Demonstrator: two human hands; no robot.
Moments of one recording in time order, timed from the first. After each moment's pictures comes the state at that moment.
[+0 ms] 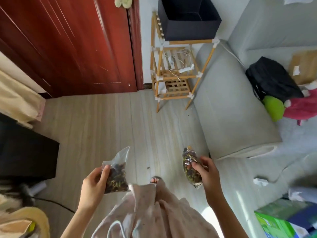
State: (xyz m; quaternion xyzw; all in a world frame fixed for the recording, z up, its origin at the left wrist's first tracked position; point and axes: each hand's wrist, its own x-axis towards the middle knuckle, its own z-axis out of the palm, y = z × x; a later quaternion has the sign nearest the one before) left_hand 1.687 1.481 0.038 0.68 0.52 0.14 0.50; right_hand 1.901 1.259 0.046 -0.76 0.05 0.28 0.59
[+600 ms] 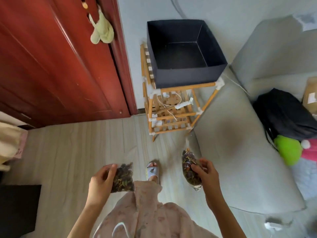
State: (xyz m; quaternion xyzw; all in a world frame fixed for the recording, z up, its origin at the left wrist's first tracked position) left_hand 1.976 1.646 0.031 0.66 0.52 0.11 0.53; right_hand 2.166 1.424 0.036 -0.74 0.06 0.29 0.60
